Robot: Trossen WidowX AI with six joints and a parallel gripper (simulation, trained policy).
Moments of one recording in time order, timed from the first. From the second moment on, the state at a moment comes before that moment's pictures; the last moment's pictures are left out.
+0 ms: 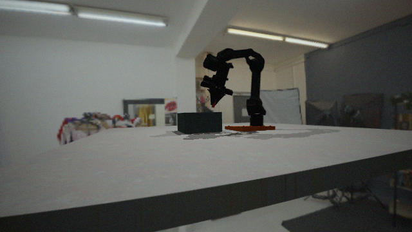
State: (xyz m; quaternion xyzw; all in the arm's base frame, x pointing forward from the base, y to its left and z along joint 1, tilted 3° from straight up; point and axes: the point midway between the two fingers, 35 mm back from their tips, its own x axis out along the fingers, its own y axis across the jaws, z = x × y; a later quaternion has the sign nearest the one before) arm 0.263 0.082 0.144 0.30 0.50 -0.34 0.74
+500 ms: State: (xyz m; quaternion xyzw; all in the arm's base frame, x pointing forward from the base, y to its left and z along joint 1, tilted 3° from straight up) arm 0.311 0.027 0.128 0.29 0.49 -0.35 0.74
